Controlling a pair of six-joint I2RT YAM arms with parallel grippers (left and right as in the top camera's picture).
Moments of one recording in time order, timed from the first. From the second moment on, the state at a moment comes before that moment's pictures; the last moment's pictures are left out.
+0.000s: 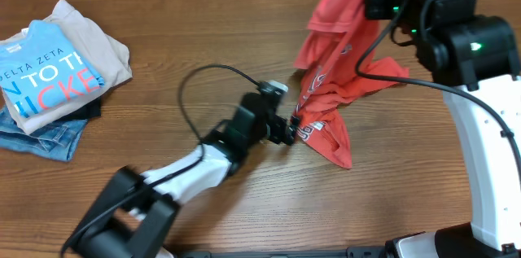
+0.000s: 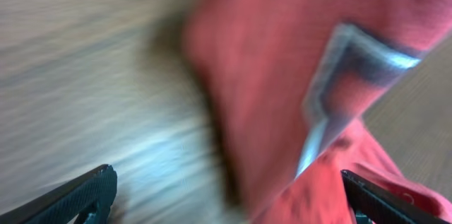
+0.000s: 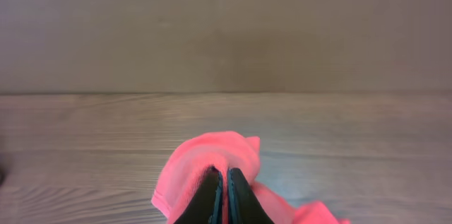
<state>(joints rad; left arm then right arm) -0.61 1.64 0.73 0.30 0.10 -0.26 0.23 1.60 1.99 -0.94 0.12 0.17</state>
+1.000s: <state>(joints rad) -0.66 1.70 0.81 0.40 0.17 -0.26 0.20 1.60 1.99 -0.98 0.08 0.17</state>
